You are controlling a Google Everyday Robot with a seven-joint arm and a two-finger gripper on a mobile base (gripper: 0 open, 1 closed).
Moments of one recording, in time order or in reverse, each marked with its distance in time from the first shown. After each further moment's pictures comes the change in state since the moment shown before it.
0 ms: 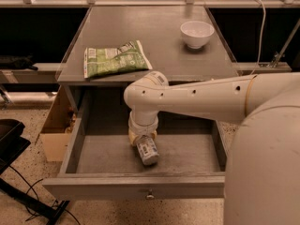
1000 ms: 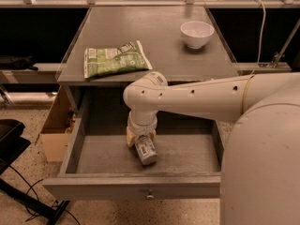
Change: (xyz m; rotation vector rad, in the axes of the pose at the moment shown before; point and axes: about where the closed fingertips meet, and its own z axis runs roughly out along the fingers) arm -0.003 0.001 0.004 -0.005 0.000 0.008
